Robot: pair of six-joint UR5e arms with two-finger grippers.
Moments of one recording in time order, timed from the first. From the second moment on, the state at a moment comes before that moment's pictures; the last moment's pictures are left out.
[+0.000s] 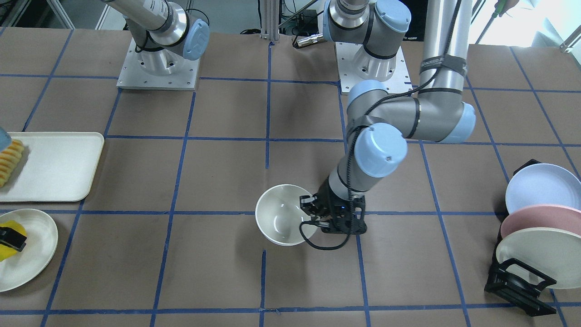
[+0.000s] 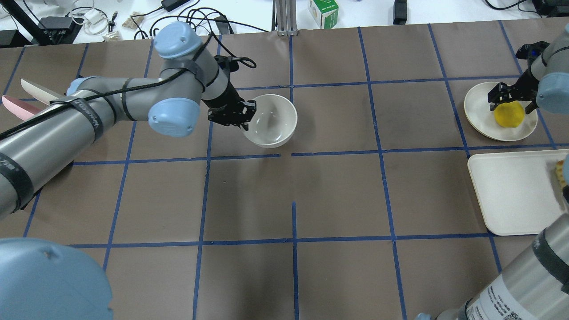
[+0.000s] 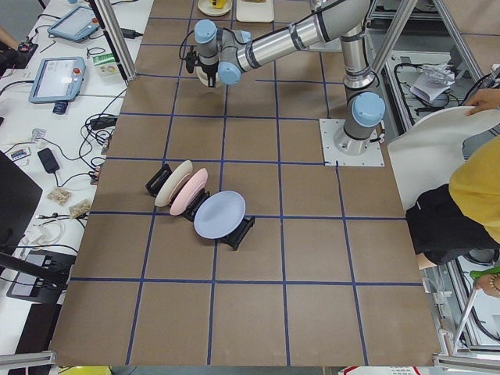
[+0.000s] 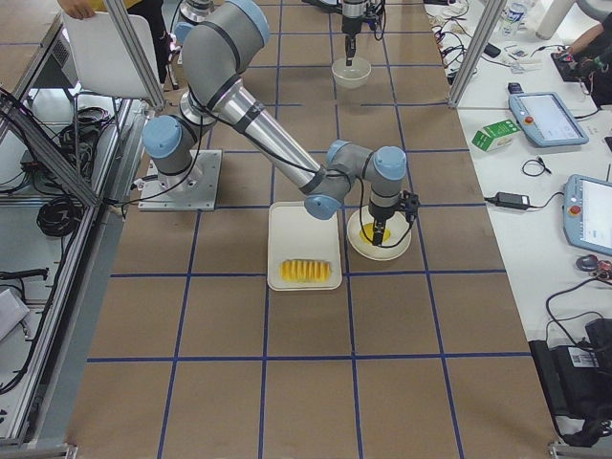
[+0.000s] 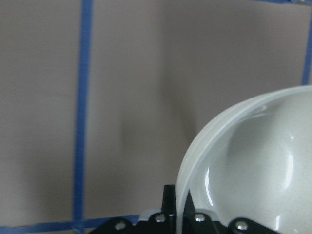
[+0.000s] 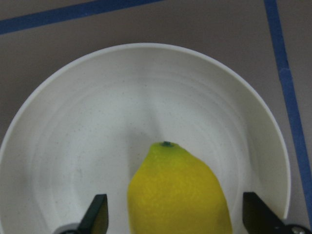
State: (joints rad) left arm -1.72 -2.00 -1.70 -0.98 1.36 -0.17; right arm 1.04 -0.98 1.60 -2.30 -1.61 -0.31
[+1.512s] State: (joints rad) left arm -1.71 -1.88 -1.64 -1.19 1.46 -0.11; right arm 1.32 -1.40 1.58 -1.77 -1.51 -0.17
